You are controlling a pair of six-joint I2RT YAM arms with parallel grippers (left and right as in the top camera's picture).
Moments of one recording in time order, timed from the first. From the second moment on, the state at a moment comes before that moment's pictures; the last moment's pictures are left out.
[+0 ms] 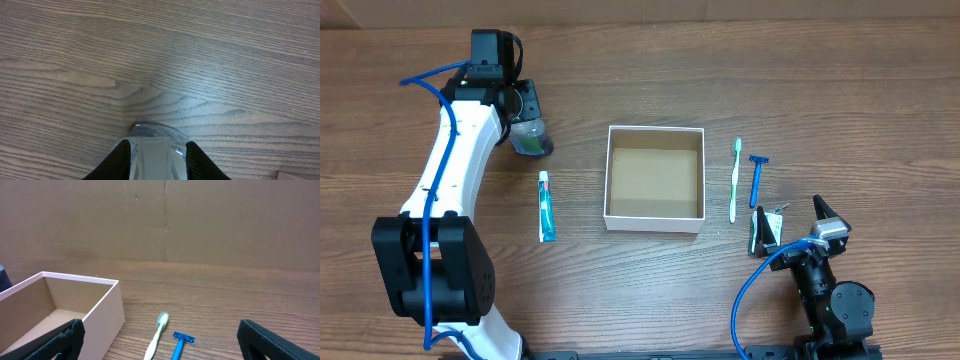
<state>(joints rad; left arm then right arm) -0.02 1.87 1.55 -0.72 -0.12 -0.24 0.12 0.01 0.02 -0.03 -0.06 0.02</state>
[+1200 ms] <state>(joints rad) -0.59 1.50 1.61 -0.78 -0.27 -0.52 0.12 0.01 0.02 -0.04 -0.06 0.02</state>
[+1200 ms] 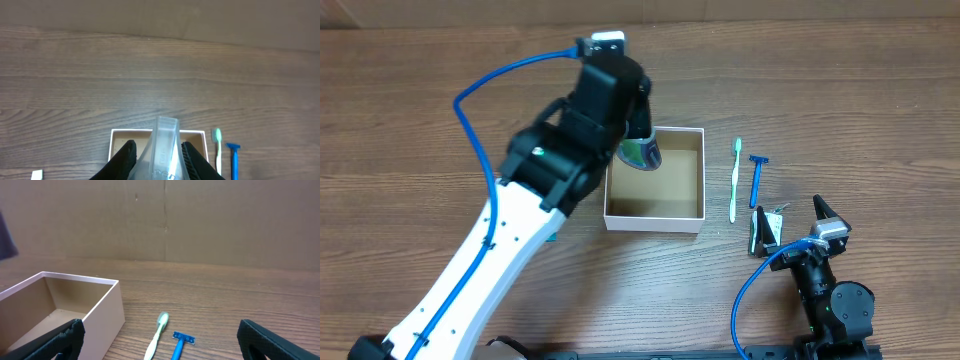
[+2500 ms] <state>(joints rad) -0.61 1.90 1.61 -0.72 -0.53 -0.65 0.12 0.01 0.02 -0.03 -0.06 0.02</state>
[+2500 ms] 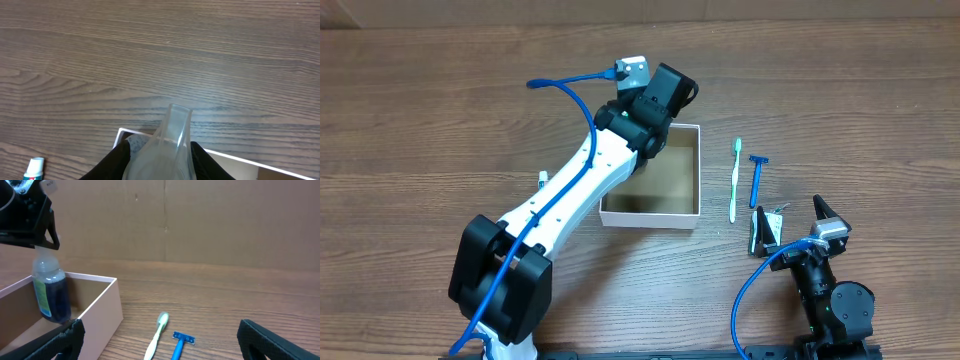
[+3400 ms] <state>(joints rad) -0.61 1.37 1.66 -1.08 -0.46 -0.41 0.12 0.01 0.02 -0.03 -0.06 0.02</state>
